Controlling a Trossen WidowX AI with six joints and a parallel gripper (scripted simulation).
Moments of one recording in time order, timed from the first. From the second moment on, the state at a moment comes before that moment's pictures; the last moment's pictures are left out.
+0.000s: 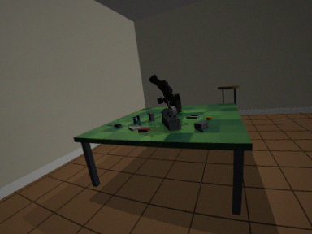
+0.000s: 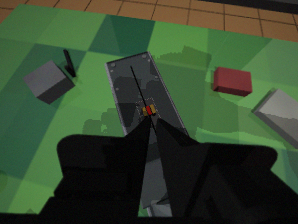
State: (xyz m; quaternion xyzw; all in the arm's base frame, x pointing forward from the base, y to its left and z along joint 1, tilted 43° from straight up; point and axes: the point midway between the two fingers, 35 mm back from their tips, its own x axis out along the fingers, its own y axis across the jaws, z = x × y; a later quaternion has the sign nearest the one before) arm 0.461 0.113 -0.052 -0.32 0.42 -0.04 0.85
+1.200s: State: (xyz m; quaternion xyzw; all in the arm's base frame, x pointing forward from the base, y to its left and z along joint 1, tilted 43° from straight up) arm 0.461 0.114 -0.052 -0.32 0.42 -0.04 0.85
